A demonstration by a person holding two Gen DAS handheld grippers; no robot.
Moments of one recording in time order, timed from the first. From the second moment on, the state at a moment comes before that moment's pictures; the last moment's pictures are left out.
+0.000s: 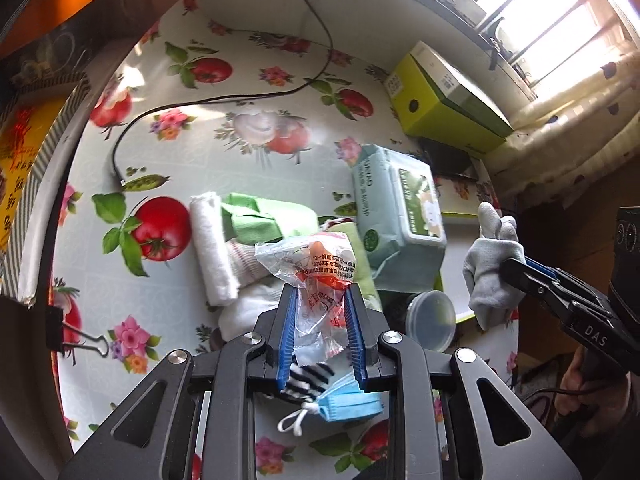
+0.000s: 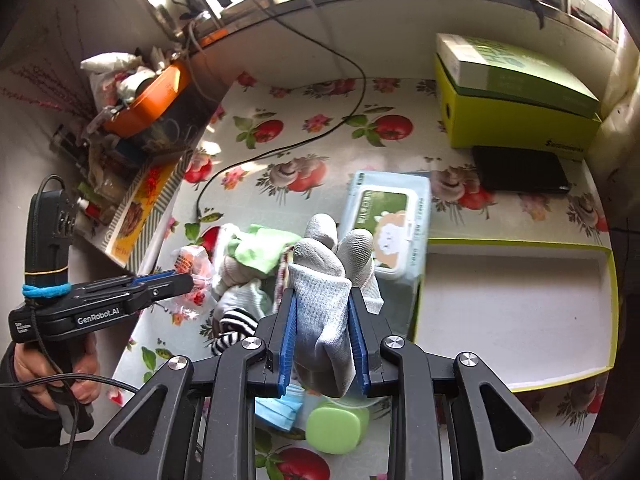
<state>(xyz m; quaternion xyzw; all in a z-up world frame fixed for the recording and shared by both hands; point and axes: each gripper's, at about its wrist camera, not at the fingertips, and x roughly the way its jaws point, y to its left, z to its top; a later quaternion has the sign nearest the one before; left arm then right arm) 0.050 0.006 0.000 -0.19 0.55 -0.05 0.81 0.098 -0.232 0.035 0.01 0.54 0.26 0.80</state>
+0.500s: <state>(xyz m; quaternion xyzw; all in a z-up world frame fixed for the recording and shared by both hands) 0.117 -0.113 0.017 -0.10 0.56 -0.16 0.81 0.121 -0.318 -0.016 0.06 0.57 0.18 0.80</state>
